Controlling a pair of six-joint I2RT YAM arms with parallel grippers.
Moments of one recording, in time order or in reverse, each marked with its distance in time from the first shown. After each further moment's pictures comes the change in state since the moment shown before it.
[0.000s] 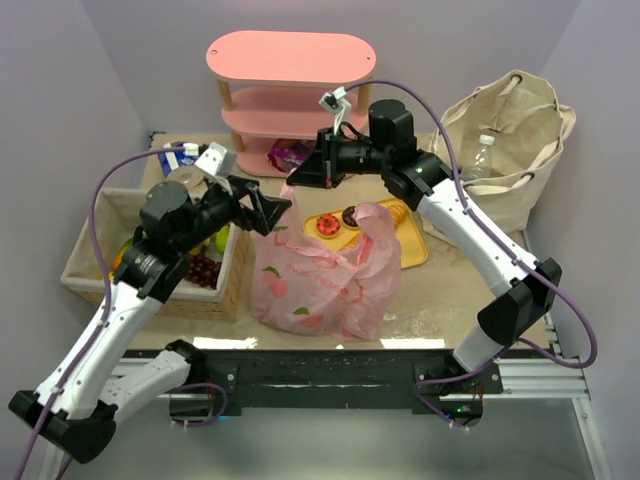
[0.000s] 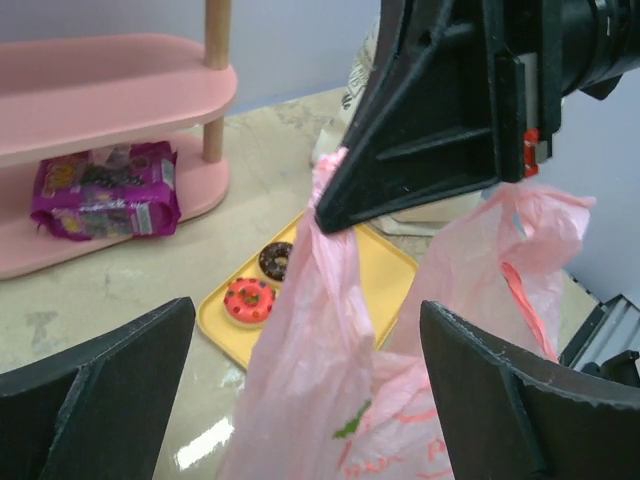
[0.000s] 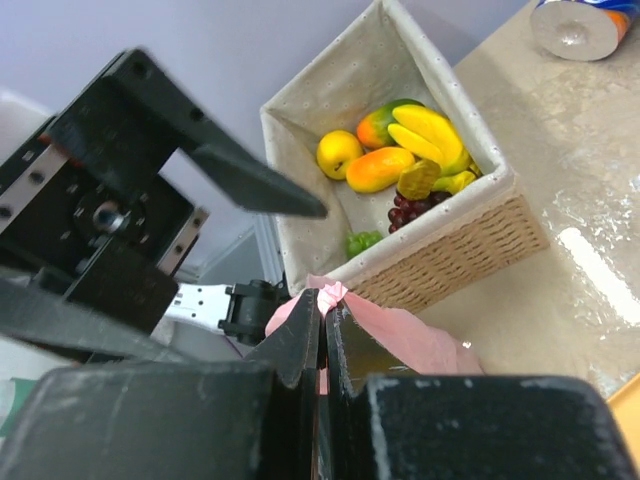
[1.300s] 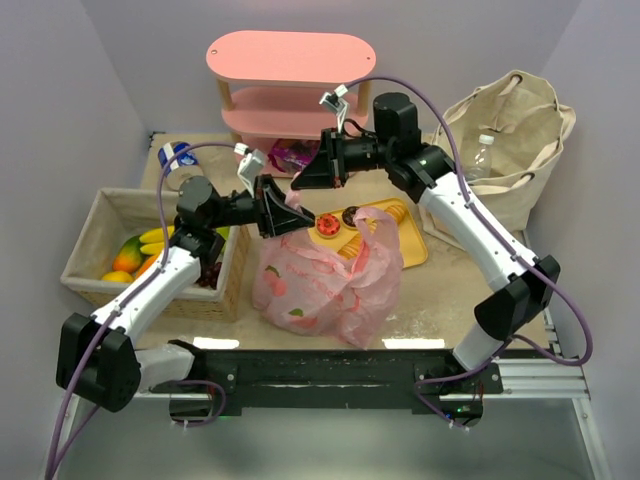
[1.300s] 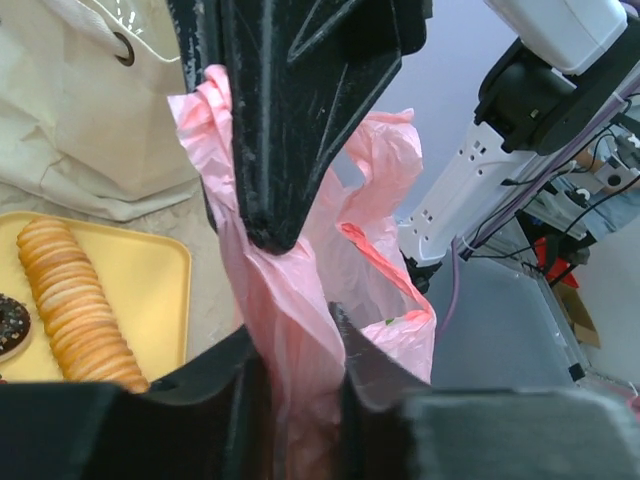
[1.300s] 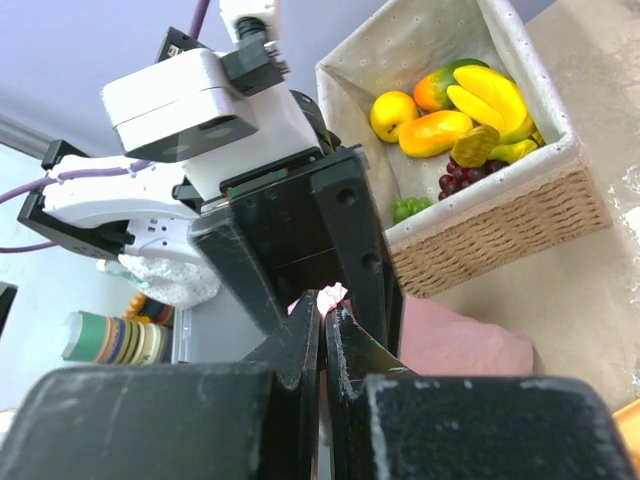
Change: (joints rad) left arm 0.145 0.329 -0.223 0.827 0.887 -0.393; right arm -0.055 0.024 0.058 -0.081 -0.208 0.002
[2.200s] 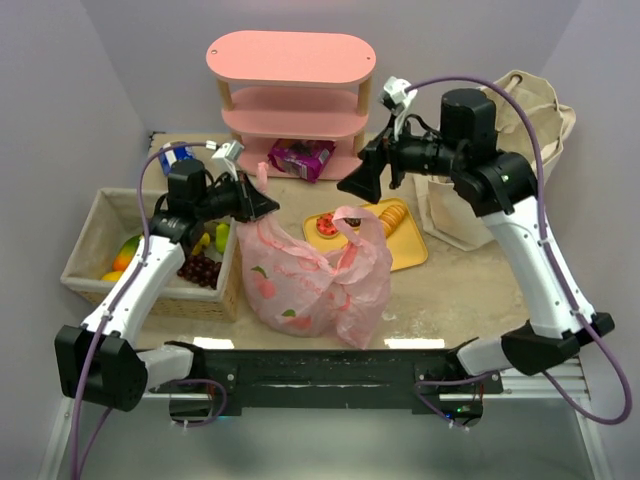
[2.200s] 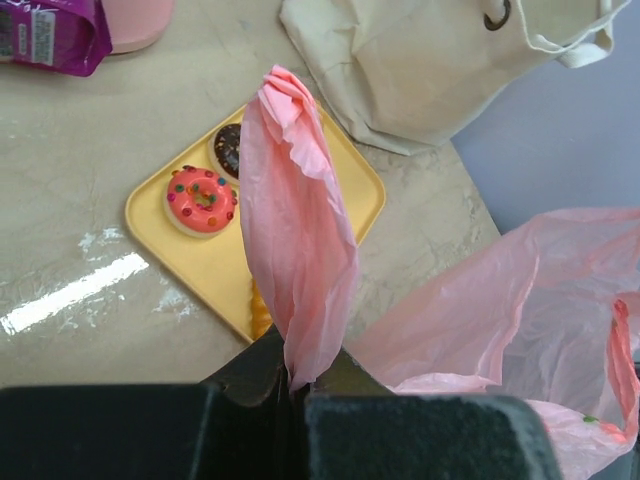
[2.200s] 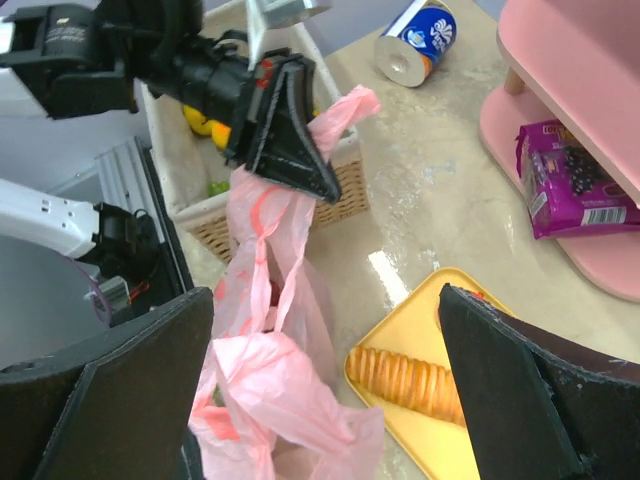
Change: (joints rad) left arm 0.165 -0.007 0.142 -0.732 -0.391 0.204; right arm -0.096 -0.205 0.134 -0.407 0.276 -0.528
